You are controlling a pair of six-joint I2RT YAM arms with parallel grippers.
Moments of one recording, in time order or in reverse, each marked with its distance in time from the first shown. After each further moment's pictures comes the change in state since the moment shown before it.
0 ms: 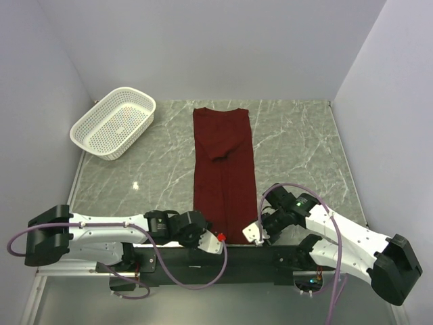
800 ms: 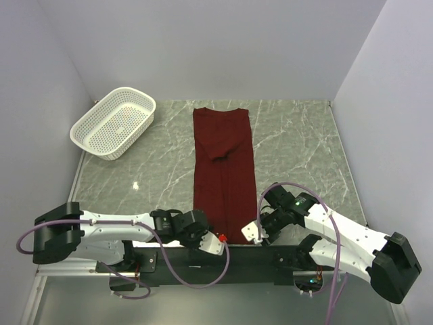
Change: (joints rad) left arm 0.025 0.074 -0.005 0.015 0.093 0.008; right arm 0.005 0.018 0.006 0.016 0.000 0.017
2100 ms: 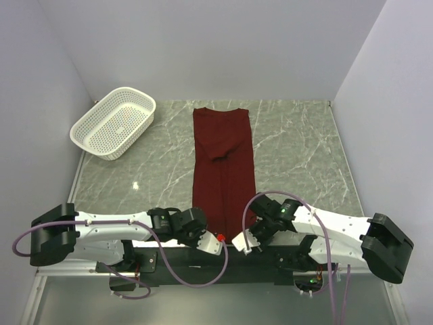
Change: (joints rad) left arm 0.021 -0.027 0.016 -0.059 0.038 0.018; right arm 0.206 0.135 -0.052 0.178 0.138 0.126
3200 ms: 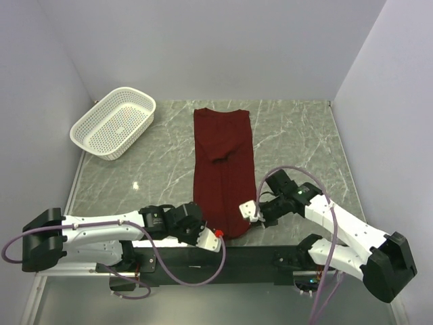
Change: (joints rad) left arm 0.026 -0.090 0.008 0.000 0.086 -0.010; right arm -0.315 -0.089 0.165 -0.175 -0.221 0.041
